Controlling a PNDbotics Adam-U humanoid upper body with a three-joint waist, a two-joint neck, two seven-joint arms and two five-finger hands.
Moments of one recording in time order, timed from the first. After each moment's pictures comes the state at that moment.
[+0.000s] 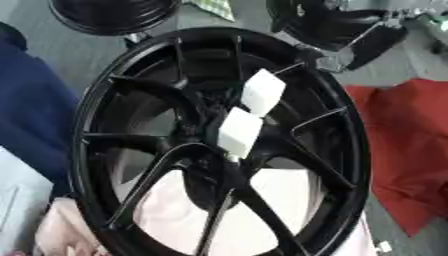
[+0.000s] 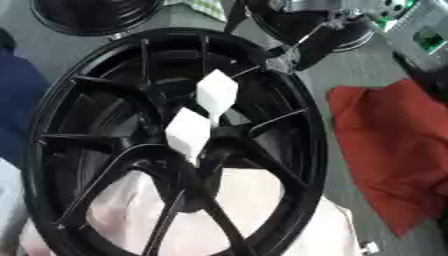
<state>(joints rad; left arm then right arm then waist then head) -0.23 0.31 0.05 -1.98 0.17 0.12 0.30 -1.12 -0.88 0.51 -1.40 0.28 -0.59 0.57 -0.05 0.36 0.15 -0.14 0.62</state>
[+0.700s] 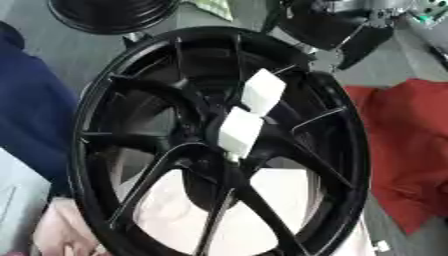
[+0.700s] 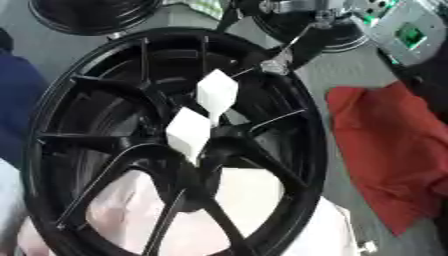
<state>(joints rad) -0.24 0.31 0.05 -1.98 0.17 0.13 0.30 -1.13 -0.88 0.49 -1.42 0.18 -0.53 0.65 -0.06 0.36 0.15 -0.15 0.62</state>
